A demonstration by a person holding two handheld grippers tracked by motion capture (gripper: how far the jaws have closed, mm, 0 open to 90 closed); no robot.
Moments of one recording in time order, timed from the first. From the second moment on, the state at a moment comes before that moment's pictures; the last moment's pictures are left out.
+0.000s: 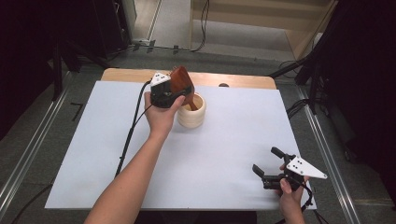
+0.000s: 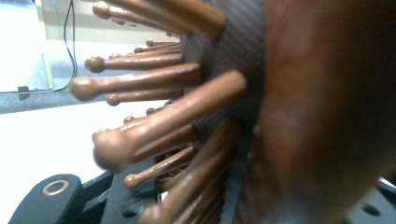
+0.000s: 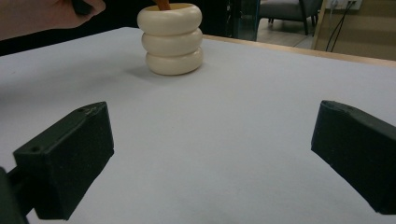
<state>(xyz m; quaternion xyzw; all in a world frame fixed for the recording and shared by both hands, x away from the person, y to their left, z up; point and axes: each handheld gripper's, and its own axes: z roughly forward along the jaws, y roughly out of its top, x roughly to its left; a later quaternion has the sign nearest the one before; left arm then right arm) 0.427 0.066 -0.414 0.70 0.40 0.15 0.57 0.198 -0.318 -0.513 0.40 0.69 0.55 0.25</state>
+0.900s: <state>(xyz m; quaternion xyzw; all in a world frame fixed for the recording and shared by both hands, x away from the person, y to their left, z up) 0.437 0.083 -0.432 0.68 0.45 0.13 0.57 0.199 -0.318 -0.514 0.40 0.69 0.55 0.25</state>
